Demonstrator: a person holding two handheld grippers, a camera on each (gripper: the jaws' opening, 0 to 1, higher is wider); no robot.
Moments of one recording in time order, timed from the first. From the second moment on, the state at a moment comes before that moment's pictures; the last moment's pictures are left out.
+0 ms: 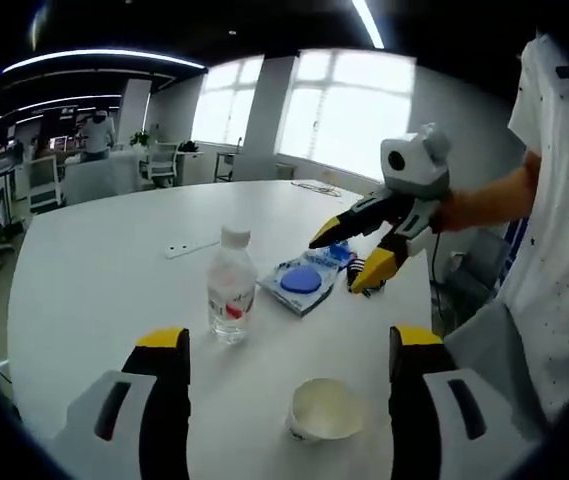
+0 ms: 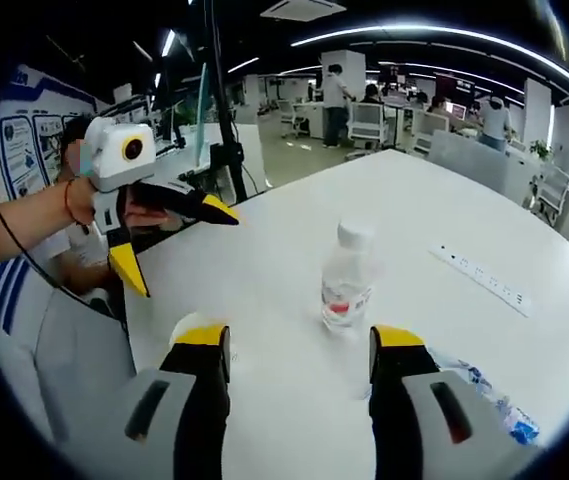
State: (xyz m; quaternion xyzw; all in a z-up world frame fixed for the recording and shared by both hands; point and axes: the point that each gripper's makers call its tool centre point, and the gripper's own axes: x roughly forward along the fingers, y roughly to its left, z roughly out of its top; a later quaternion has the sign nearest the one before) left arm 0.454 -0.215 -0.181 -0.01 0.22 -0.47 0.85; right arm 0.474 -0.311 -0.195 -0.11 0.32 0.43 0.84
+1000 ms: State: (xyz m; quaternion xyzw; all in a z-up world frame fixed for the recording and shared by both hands) left arm 0.415 -0.192 -0.187 -0.02 0.21 -0.43 0.88; right arm 0.441 -0.238 -0.272 -0.18 0.42 0.51 0.73
